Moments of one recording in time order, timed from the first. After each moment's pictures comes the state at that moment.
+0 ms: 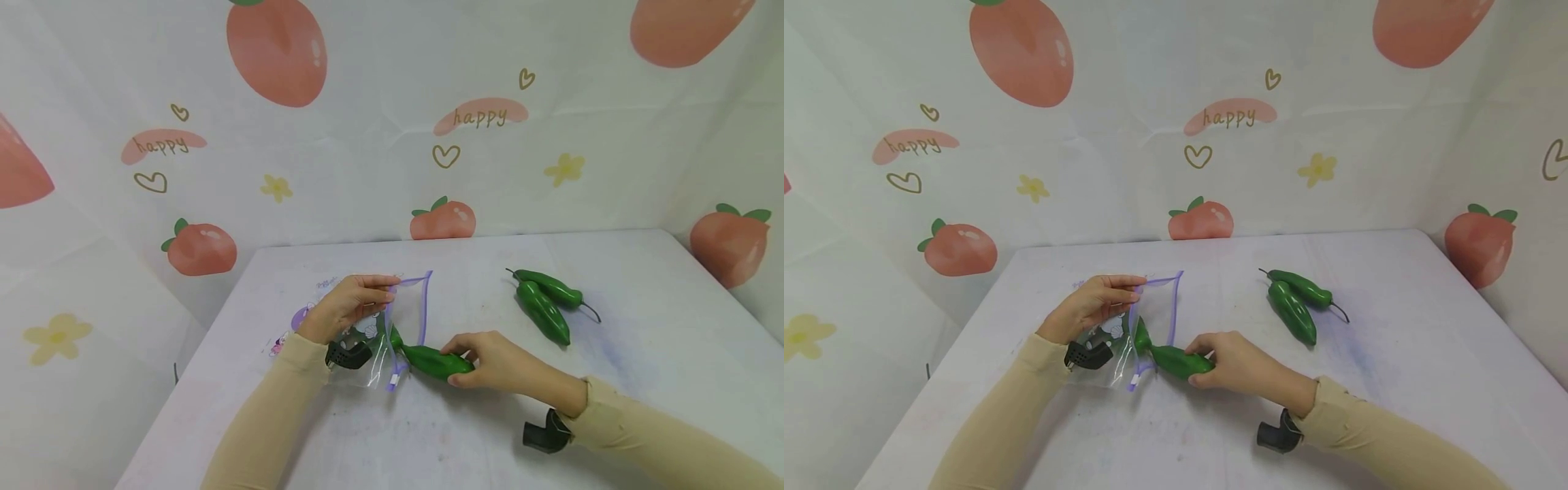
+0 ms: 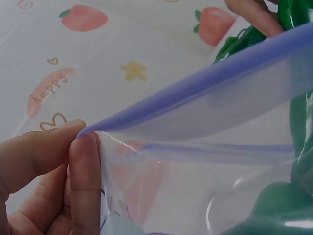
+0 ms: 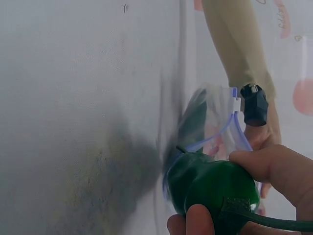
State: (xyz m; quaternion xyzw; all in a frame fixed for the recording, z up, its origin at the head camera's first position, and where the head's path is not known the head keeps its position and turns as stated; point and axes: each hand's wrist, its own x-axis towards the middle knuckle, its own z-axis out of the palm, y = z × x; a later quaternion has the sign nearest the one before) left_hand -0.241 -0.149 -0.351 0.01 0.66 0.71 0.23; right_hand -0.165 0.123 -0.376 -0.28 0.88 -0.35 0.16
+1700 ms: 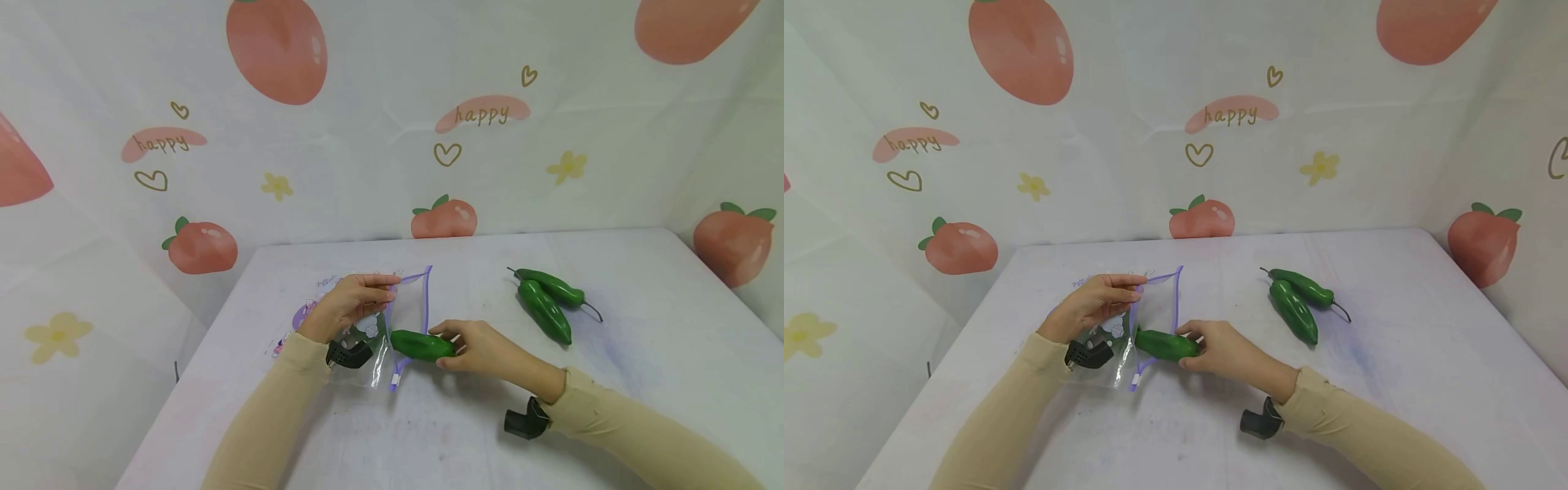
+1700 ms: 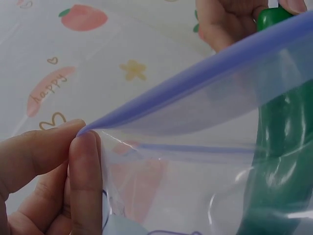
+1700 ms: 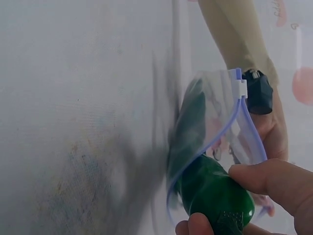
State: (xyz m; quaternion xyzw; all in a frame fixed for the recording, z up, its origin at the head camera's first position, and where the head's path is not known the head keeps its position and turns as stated) left_hand -0.244 -0.149 -0.355 0.00 0.67 0.71 0.22; right_hand -0.184 0.106 -0.384 -0.27 0.87 -0.39 0.14
